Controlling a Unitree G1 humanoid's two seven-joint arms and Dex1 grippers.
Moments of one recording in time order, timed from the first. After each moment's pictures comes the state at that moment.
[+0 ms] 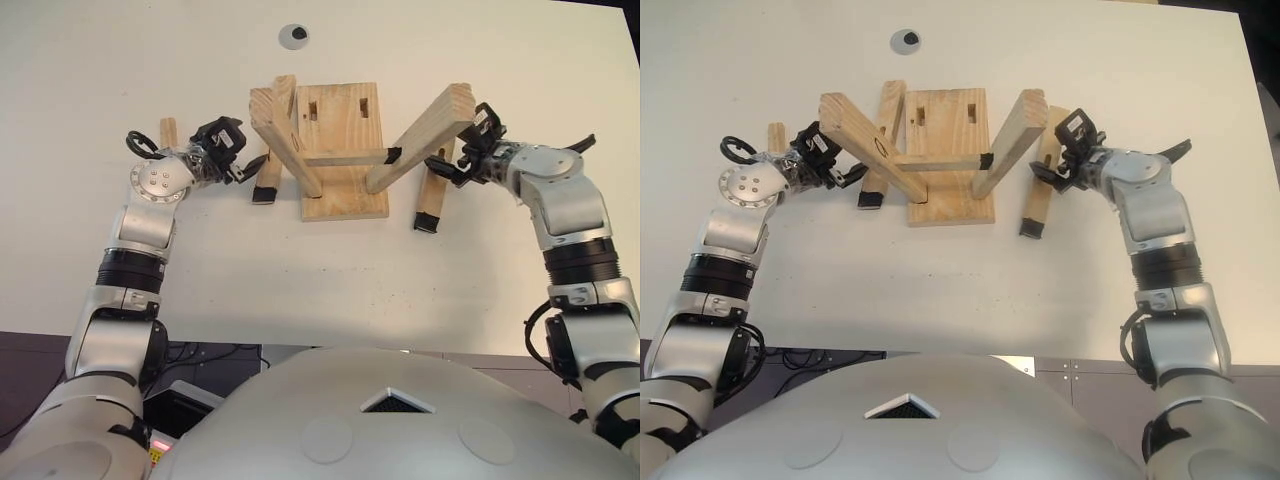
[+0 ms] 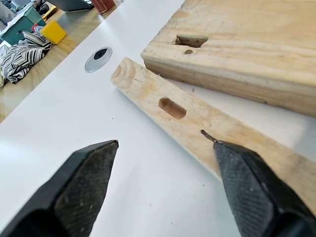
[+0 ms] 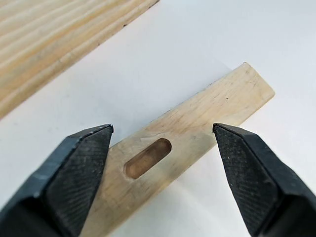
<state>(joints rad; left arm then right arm) -0.26 0.54 -0.18 0.36 0.06 0.03 -0.64 -0.32 -0.57 0.19 0.20 0.07 0.55 0.64</state>
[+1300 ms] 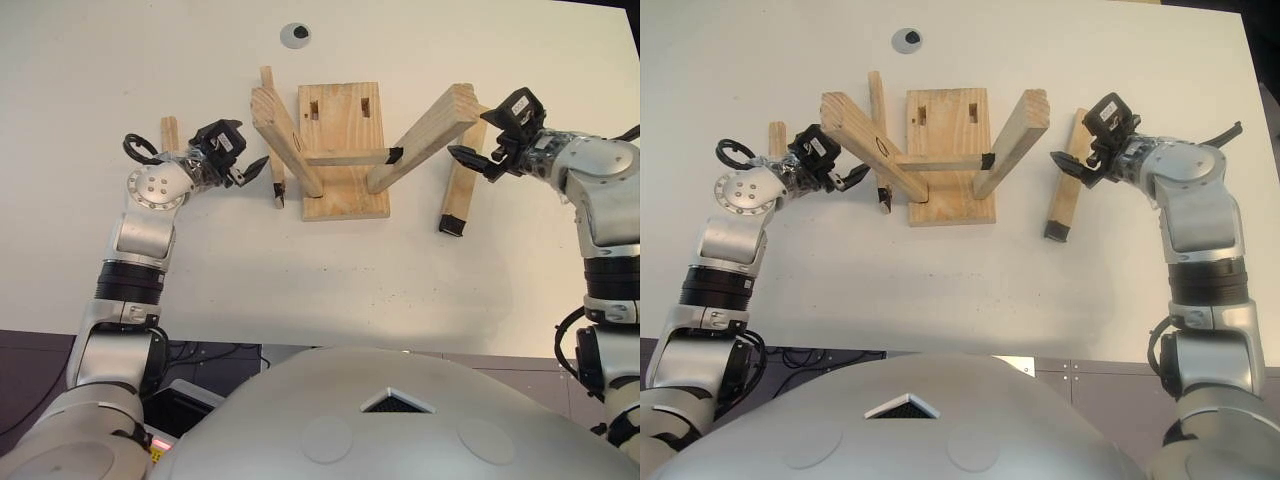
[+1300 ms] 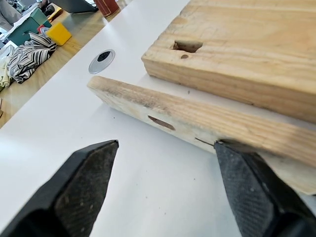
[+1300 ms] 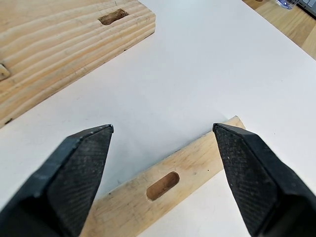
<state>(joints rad) -0.21 0.53 -0.15 0.23 0.07 0.07 -0.64 -0.26 -0.67 0.10 0.01 0.09 0.55 0.74</state>
